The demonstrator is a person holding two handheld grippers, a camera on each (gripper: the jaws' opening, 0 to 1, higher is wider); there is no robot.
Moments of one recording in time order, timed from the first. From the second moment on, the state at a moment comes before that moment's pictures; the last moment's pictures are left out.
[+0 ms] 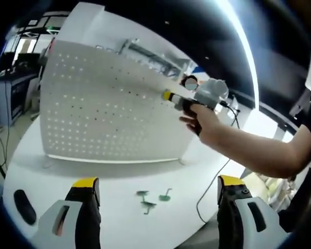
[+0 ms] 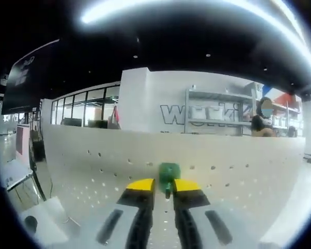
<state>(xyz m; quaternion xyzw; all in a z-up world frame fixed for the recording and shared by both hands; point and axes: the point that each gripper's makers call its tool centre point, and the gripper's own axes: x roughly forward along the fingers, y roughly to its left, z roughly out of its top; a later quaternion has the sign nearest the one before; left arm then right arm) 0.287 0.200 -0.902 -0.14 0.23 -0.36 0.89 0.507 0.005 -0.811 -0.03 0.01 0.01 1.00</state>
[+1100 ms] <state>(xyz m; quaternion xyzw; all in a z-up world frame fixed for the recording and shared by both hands) 0.267 0.202 -0.910 -0.12 0.24 -0.37 0.89 0.451 -0.043 -0.841 -0.03 0.09 0.00 1.00</state>
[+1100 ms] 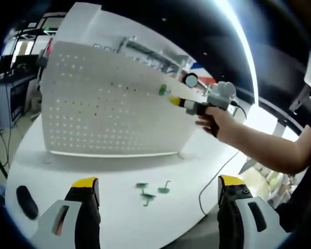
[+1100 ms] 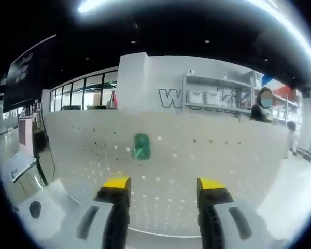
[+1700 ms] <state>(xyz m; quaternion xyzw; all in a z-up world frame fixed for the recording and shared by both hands) 0.252 0.201 -0.924 -0.12 0.25 -0.37 0.88 0.373 -0.067 -0.904 -0.04 0.16 0.00 0.99</state>
